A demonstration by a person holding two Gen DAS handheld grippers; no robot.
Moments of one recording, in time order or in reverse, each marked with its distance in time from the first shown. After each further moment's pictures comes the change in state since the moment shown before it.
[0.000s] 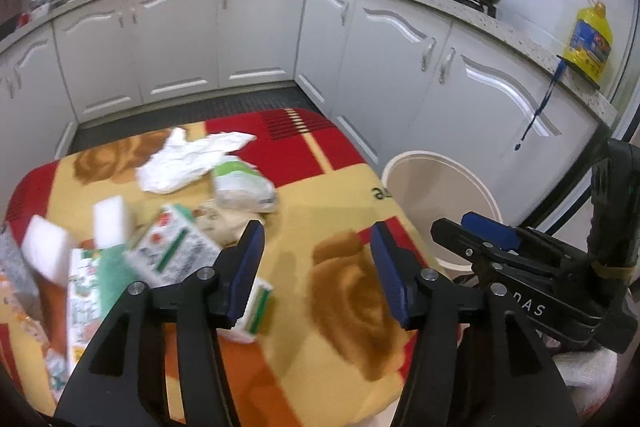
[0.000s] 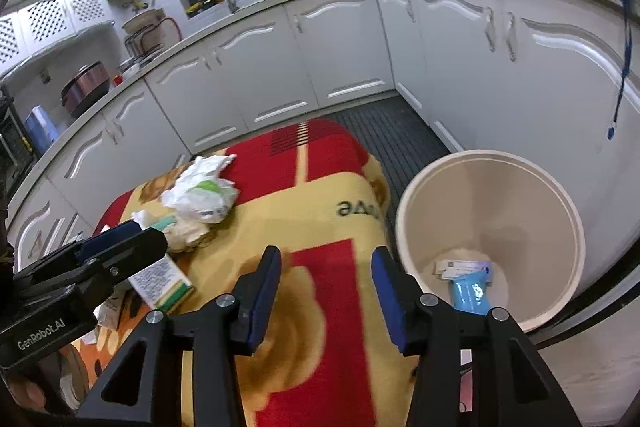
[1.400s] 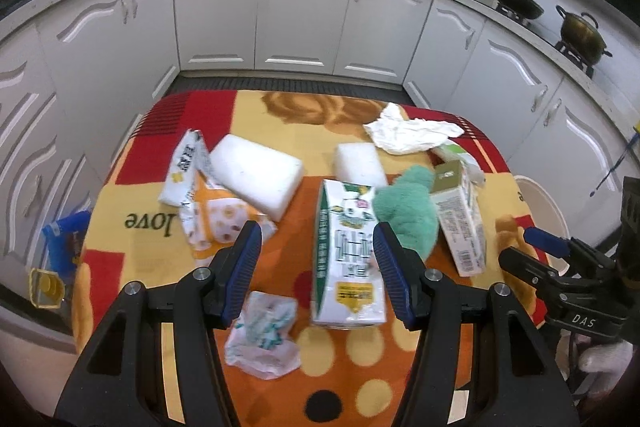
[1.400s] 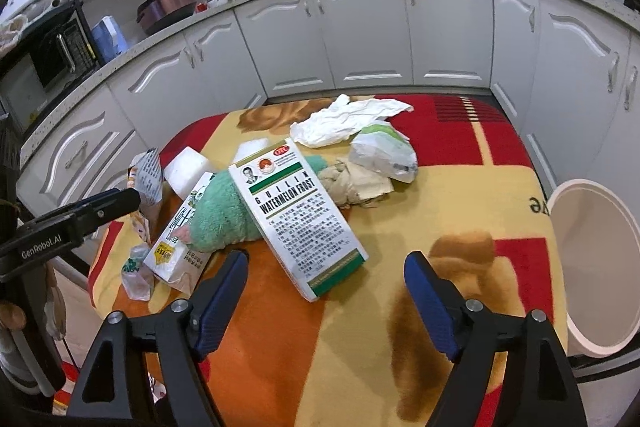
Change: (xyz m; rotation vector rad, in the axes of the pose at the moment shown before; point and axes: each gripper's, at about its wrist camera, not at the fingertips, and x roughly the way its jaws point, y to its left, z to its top) left arm -0.078 0.179 -0.057 -0.259 0.012 0.235; right arm 0.043 0.135 -0.026 -0.262 0.129 0.181
